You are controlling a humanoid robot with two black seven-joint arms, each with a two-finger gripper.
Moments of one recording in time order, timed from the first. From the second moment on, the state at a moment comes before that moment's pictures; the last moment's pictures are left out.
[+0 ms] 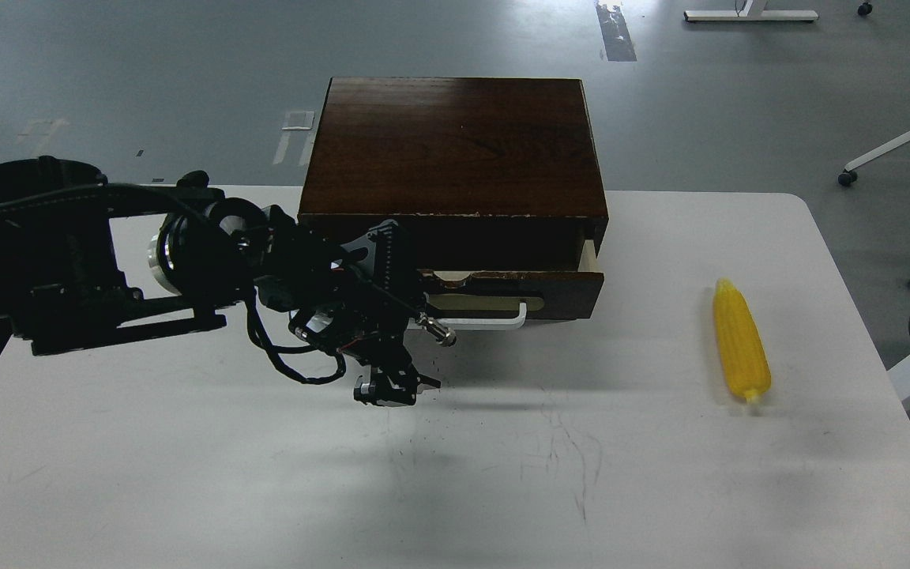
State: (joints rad) left arm -1.42 0.51 0.14 -1.56 2.18 -0.42 -0.38; right arm 0.76 -0.62 0.80 0.32 0.43 0.49 0.22
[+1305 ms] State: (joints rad) left arm -1.42 0.71 -0.18 -1.51 0.86 -0.49 -0.40; right arm 0.85 -0.76 0.42 0.40 0.29 0.49 0.23
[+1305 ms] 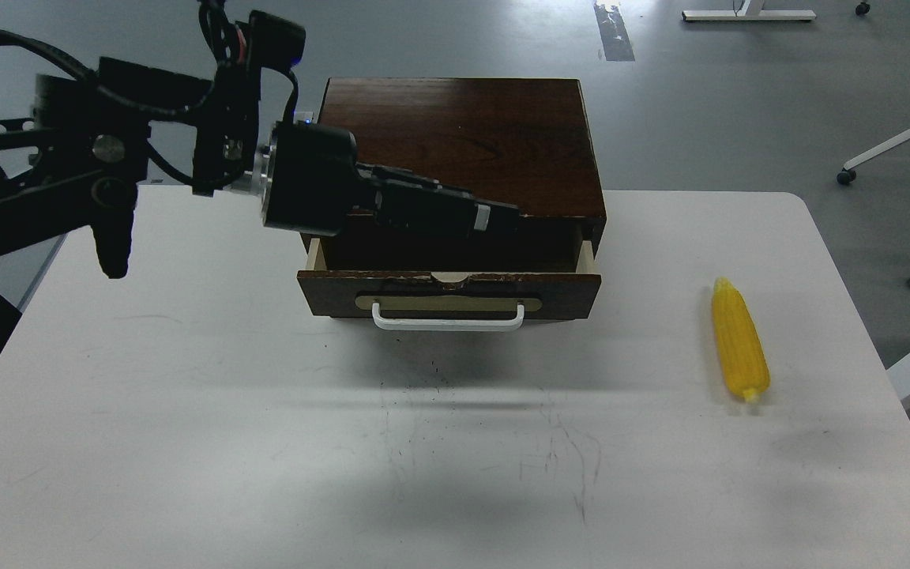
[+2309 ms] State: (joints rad) left arm -1.02 0.64 -0.51 -0.80 -0.12 -0.49 -0.40; right arm 0.93 -1.04 0.20 1.13 -1.17 0.31 0.13
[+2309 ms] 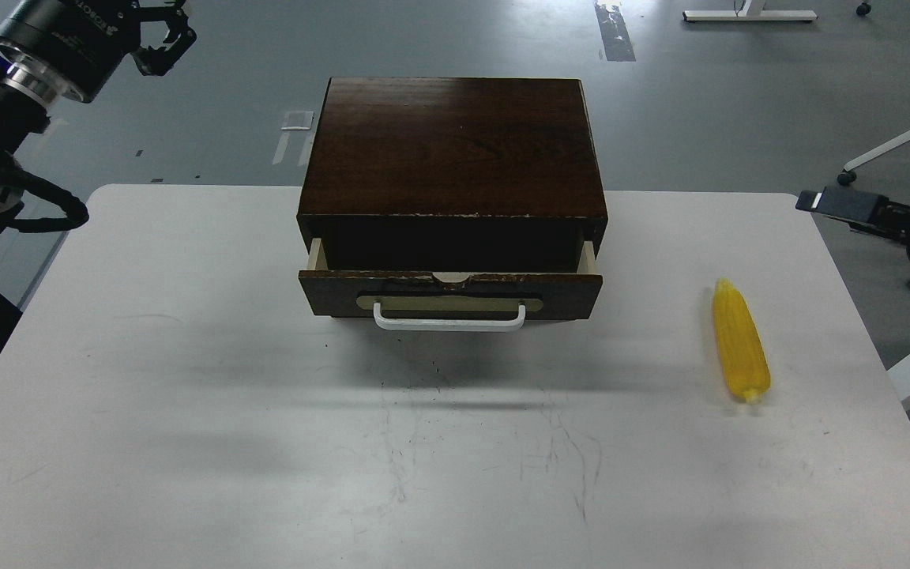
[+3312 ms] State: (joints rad) left arm -1.03 0.64 -0.50 -0.82 -0.10 -0.49 -0.39; right arm 0.86 -0.72 -0.03 0.95 -1.19 0.12 0.13
